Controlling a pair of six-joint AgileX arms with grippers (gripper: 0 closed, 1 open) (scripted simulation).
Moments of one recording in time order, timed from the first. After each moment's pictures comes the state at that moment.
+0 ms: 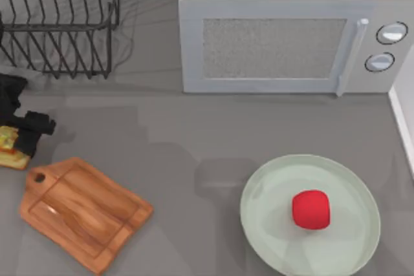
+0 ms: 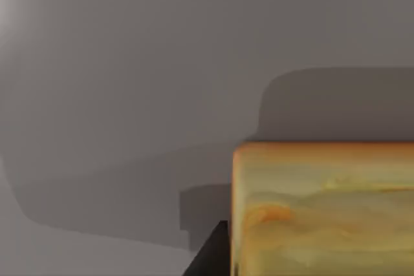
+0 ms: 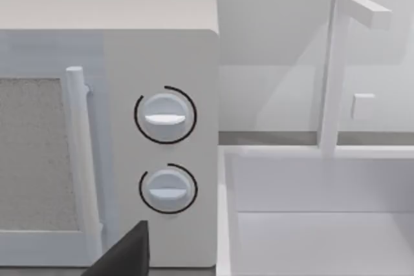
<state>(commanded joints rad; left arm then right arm) 0.07 2.05 1.29 -0.81 0.00 0.32 0.00 0.00 0.00 0.00 0.00 0.00</state>
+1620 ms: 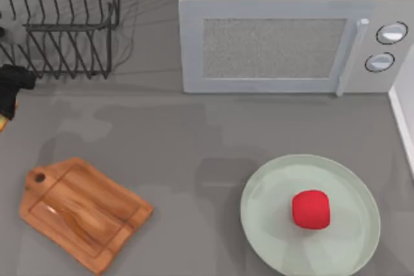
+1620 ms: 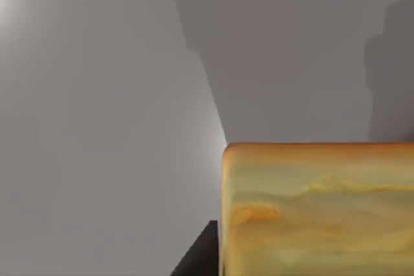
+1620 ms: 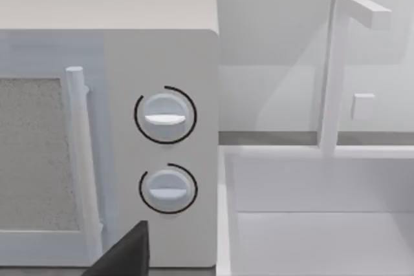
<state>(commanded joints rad) 0.05 1.91 1.52 -1.17 0.00 0.30 0.00 0.00 0.00 0.00 0.00 0.00</state>
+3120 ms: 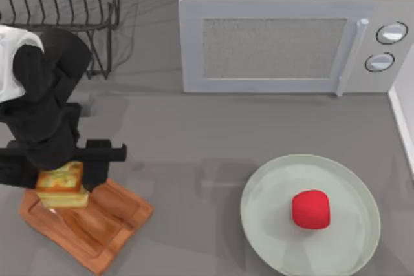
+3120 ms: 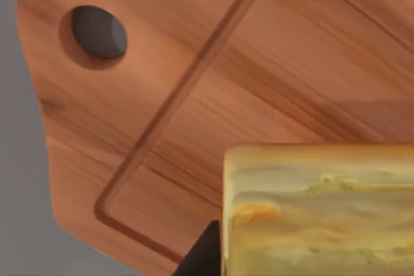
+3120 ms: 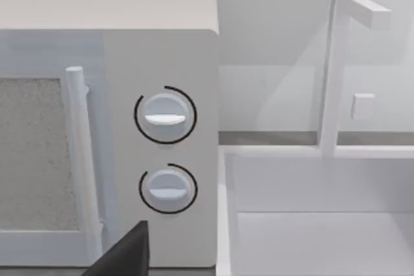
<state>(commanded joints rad) -0.31 1.67 1.01 -0.91 0.00 -0.29 0.00 0.00 0.00 0.00 0.00 0.00</state>
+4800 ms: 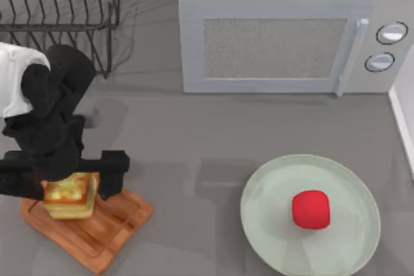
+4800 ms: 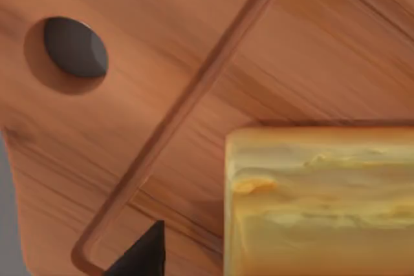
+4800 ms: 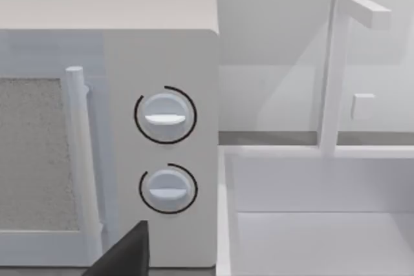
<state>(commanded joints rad) -0.32 1.71 0.96 -0.81 0.00 -0.29 0.00 0.00 0.00 0.00 0.00 0.00</state>
